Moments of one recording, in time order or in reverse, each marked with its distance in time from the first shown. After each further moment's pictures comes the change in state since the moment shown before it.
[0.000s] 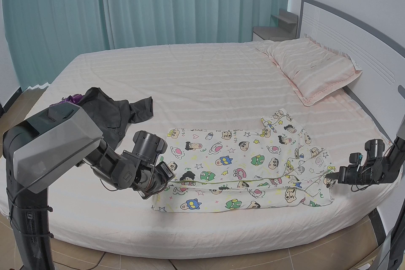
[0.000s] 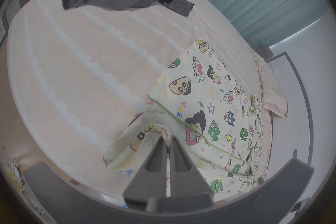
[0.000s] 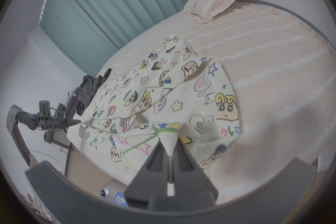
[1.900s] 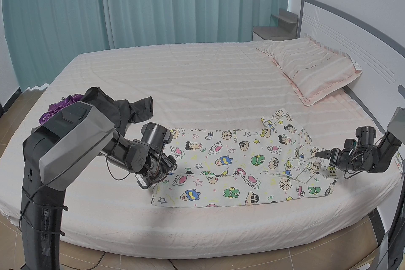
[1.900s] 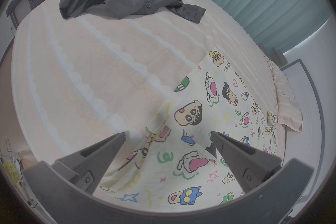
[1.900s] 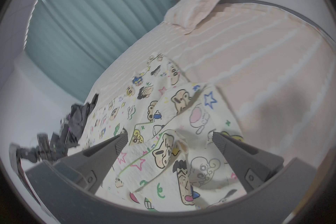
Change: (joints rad) left arm 0.039 0.146 -0.306 0.224 0.103 -0.012; right arm 0.079 0.073 -0.215 -0.007 -0.153 0.305
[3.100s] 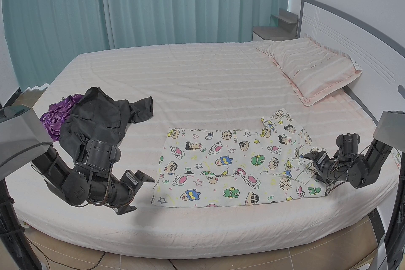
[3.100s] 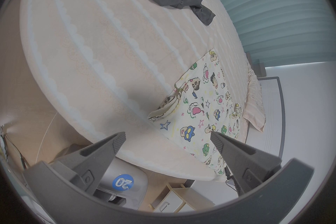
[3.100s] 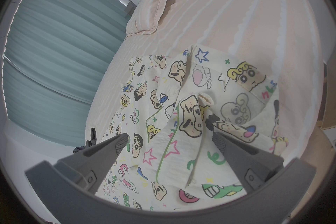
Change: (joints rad) left arm 0.101 -0.397 0.733 -0.446 -0.355 -0.121; right arm 0.225 -0.047 0.189 -0.184 -0.334 0.600
